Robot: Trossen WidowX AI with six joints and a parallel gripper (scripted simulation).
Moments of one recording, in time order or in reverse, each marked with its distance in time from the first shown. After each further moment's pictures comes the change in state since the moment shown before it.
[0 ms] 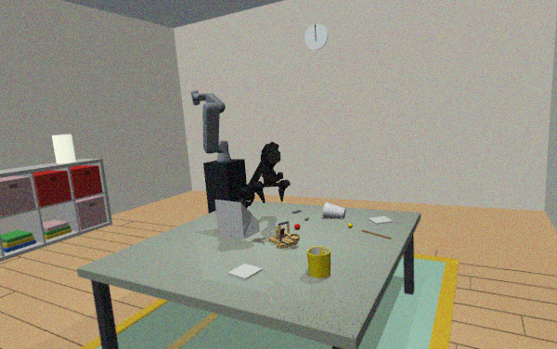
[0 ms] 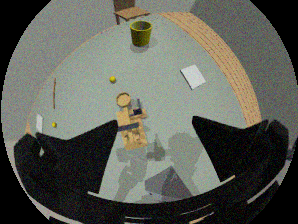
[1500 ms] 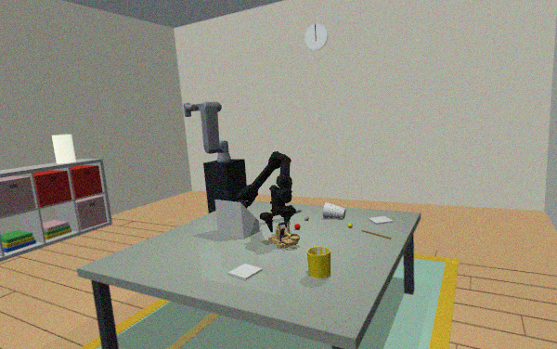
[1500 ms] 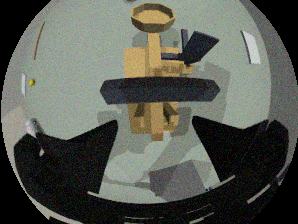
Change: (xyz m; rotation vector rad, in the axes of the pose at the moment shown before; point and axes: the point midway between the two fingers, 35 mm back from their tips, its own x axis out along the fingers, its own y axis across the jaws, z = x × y) arm 0.120 0.060 -0.106 -0.175 0.430 0.140
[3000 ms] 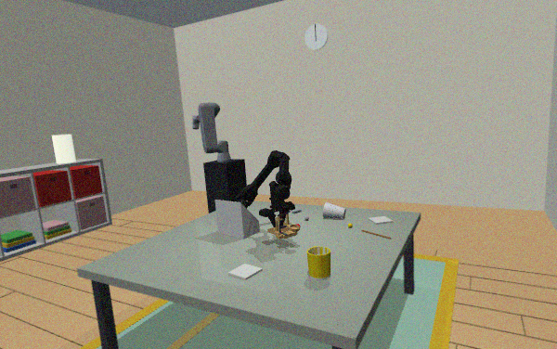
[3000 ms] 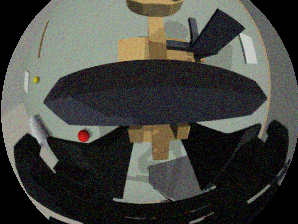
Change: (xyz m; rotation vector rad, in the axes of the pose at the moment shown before) arm -0.020 -0.002 -0.001 -0.009 0.005 0.005
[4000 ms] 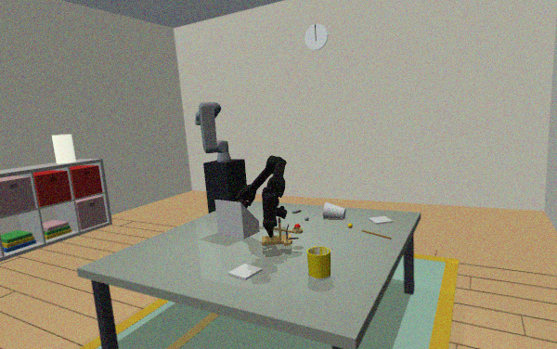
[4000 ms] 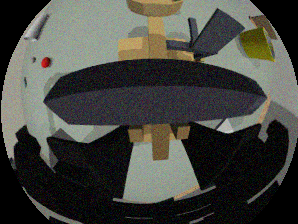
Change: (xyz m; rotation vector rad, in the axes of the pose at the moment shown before) arm 0.000 -0.103 0.080 -0.965 0.008 -0.005
